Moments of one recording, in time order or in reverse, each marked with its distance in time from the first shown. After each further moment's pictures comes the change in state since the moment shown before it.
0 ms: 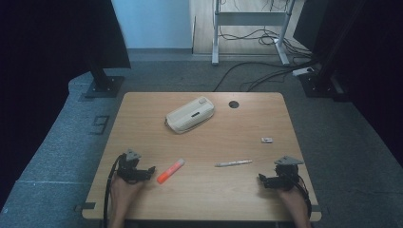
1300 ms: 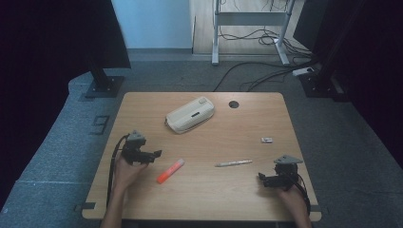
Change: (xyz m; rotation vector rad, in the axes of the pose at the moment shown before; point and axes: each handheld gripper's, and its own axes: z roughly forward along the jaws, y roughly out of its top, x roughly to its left) left arm 0.009 0.076 -0.005 -0.082 -0.175 0.055; right arm -0.001 0.003 0.003 -0.001 0.007 -0.007
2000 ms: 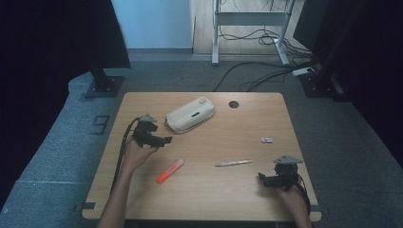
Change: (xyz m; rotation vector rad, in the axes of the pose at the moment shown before) left arm 0.000 0.065 0.021 0.049 -0.060 0.033; right arm 0.000 0.000 0.000 0.000 0.001 -0.001
